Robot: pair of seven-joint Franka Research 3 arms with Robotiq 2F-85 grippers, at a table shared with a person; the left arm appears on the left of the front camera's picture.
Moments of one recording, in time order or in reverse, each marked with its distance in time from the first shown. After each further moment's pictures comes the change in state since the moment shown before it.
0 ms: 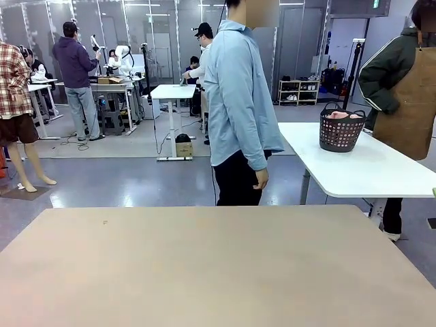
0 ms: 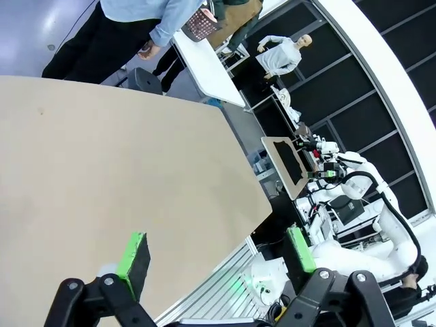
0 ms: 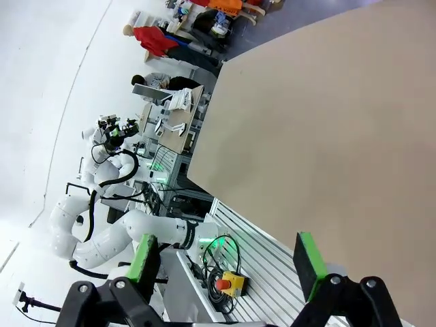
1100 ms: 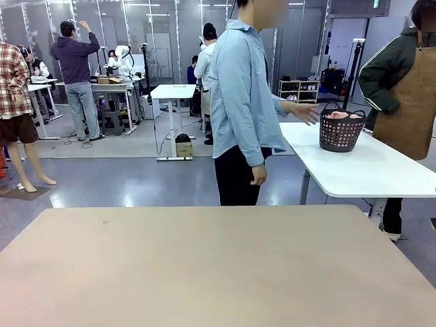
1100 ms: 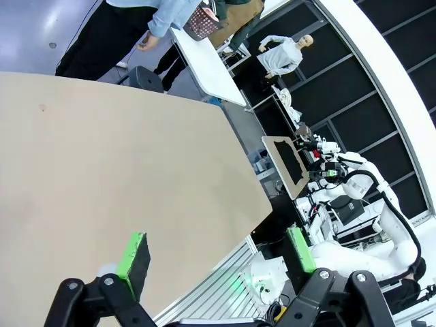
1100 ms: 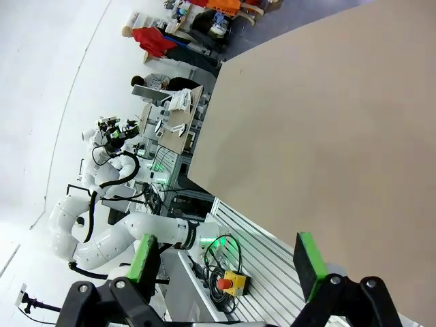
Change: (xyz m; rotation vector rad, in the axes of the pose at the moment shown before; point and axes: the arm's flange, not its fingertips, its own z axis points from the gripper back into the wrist) left arm -0.002 0.000 0.002 0.003 0.002 0.004; right arm 0.000 0.002 0.003 -0.002 -0.001 -0.009
